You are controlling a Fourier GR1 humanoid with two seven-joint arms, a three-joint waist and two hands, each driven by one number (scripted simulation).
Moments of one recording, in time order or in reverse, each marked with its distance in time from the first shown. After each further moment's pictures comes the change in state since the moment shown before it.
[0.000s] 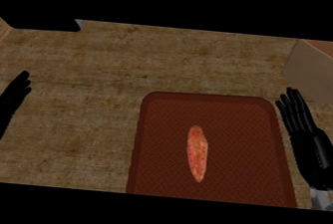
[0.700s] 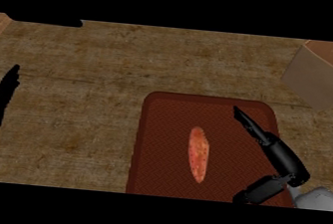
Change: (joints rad) left arm -0.046 0.004 -0.009 0.035 -0.159 0.163 0.067; right arm -0.119 -0.032 0.222 0.219 0.266 0.259 -0.239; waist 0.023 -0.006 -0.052
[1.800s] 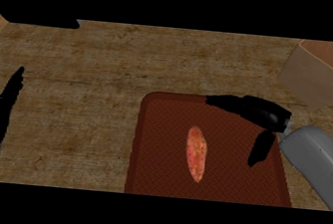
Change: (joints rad) left arm -0.004 -0.054 0.015 0.011 -0.073 0.027 0.027; right arm -0.452 -0.012 0.152 0.325 0.474 0.267 -0.027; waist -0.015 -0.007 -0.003
